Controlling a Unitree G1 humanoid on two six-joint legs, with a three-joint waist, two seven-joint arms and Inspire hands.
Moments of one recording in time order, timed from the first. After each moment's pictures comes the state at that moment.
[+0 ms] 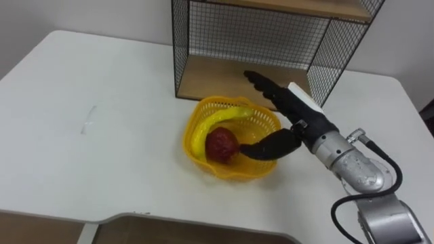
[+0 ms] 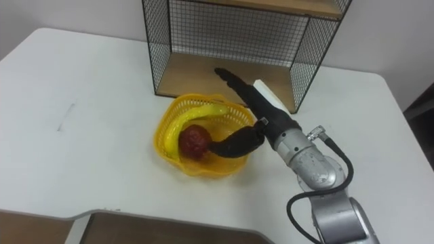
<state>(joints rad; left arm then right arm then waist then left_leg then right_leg) 0.22 0.24 0.00 1.05 0.31 0.08 -0.04 -0.05 -0.38 0.13 -0.06 -0.16 0.04 0.26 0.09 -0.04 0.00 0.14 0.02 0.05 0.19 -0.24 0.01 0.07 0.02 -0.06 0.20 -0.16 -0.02</state>
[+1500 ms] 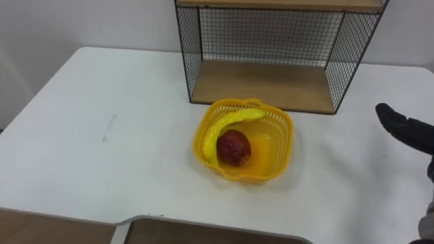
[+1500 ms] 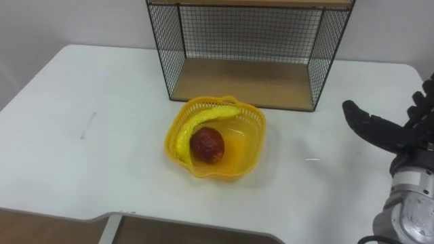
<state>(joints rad) 0.26 0.24 0.68 -0.14 -0.08 -0.13 1.11 0.23 -0.36 -0.30 -0.17 0.39 0.01 -0.32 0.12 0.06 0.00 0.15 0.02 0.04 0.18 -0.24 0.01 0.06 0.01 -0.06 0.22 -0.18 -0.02</state>
